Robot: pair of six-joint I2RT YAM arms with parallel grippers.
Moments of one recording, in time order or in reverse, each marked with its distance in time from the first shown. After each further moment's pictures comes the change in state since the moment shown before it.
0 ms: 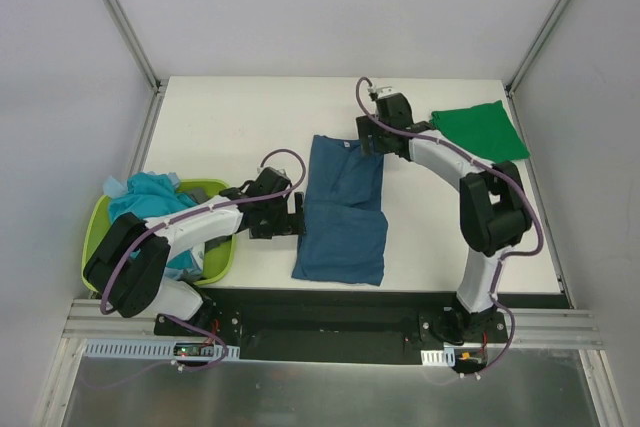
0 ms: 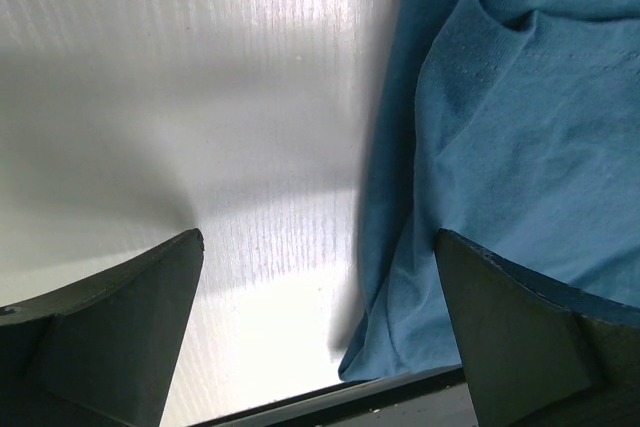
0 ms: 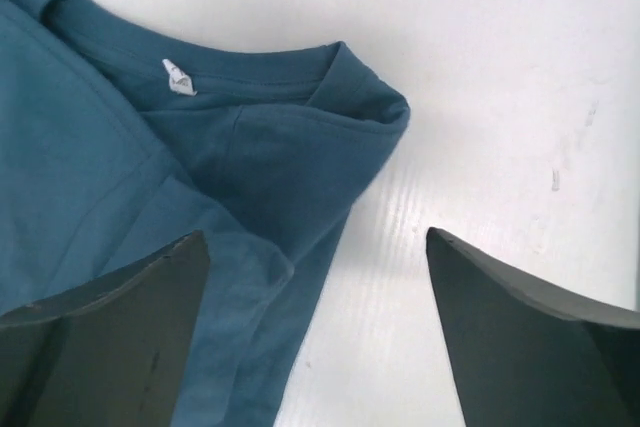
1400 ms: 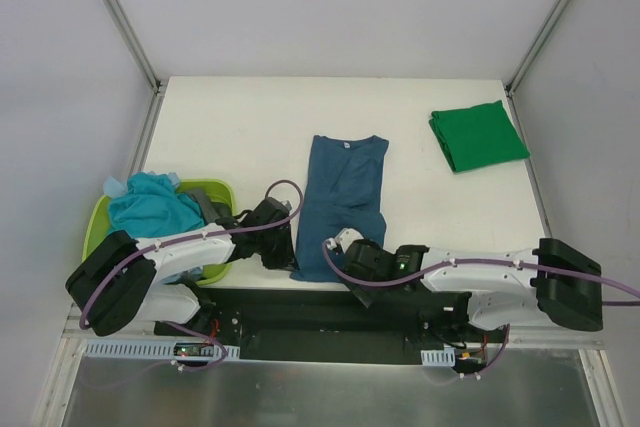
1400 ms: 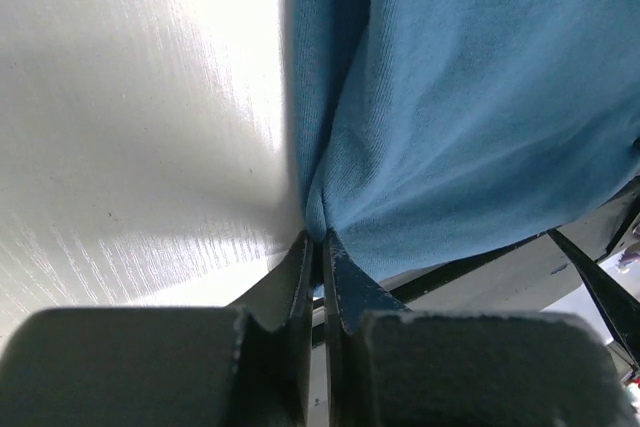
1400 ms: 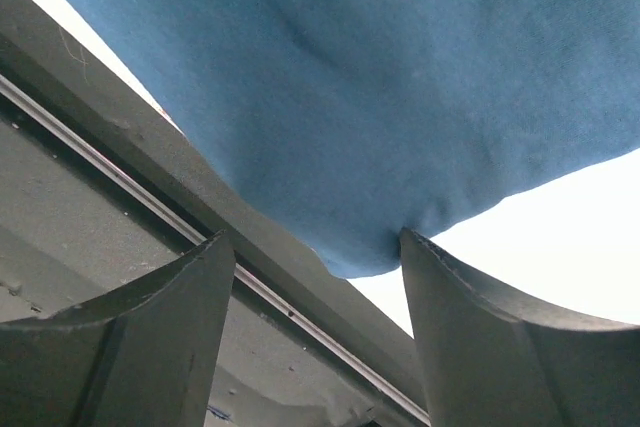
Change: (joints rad) left arm -0.134 -0.138 -0.238 0.115 0.168 -0.165; right arm 0.856 -0.650 -0.771 -0.239 0.068 0.252
